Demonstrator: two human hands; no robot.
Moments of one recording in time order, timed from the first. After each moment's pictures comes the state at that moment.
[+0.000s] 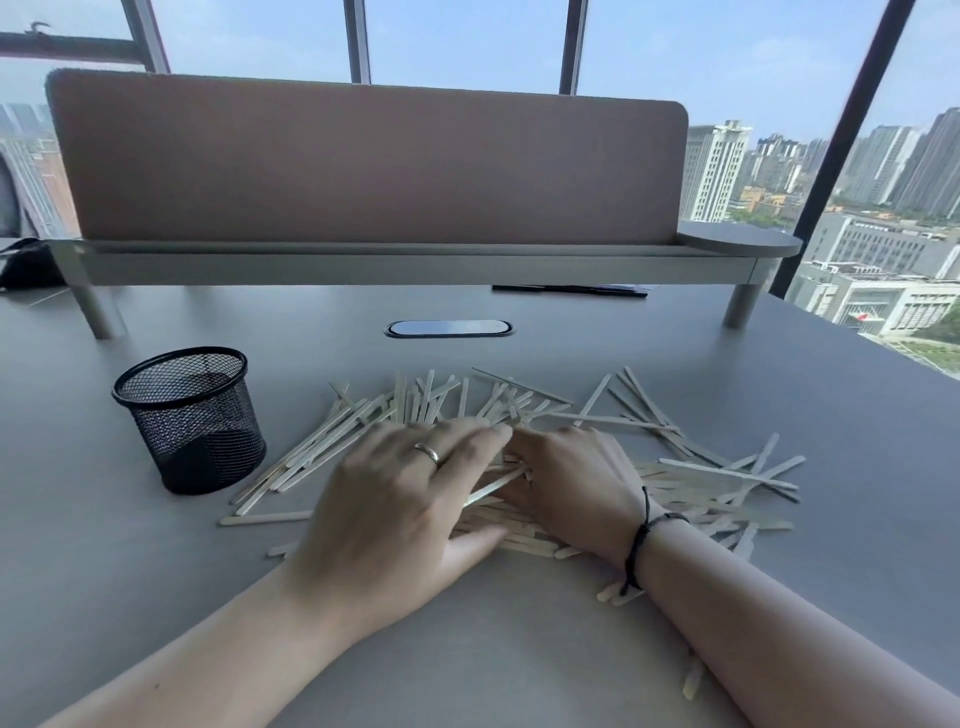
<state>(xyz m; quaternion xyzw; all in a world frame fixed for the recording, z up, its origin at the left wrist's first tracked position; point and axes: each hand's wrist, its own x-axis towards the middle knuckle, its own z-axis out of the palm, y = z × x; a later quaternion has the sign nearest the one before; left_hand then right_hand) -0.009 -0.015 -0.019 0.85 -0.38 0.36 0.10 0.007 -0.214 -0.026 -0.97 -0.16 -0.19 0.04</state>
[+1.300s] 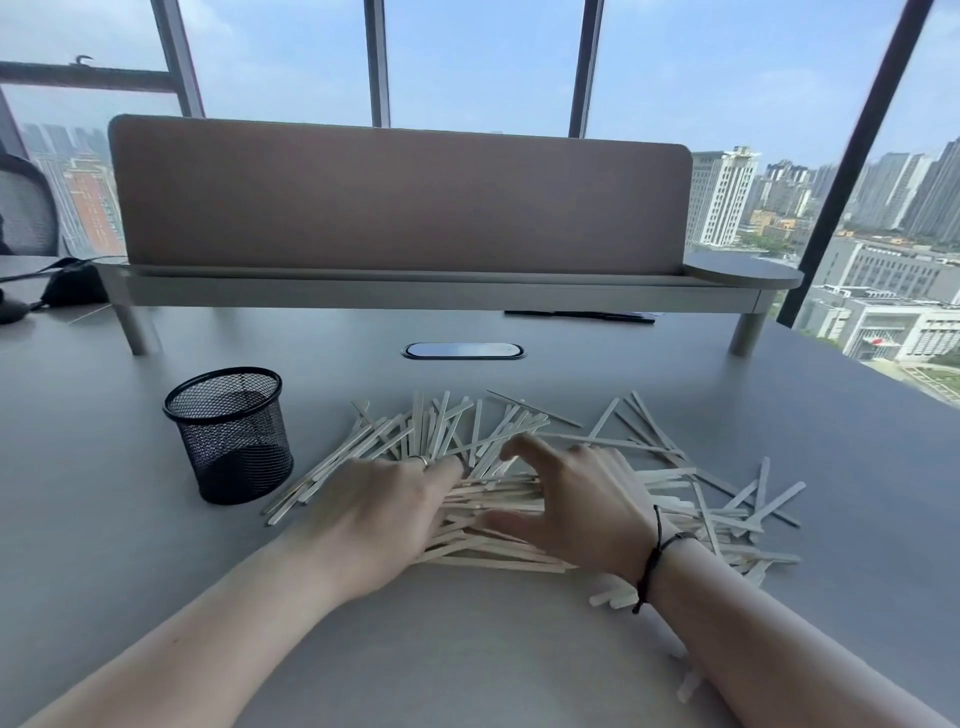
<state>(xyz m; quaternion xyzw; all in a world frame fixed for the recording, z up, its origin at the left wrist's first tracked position) 0.009 0.013 -0.007 0.93 -0.33 0.18 0.01 -0.008 -0.207 -0.015 -0.95 -0.17 -0.25 0.07</state>
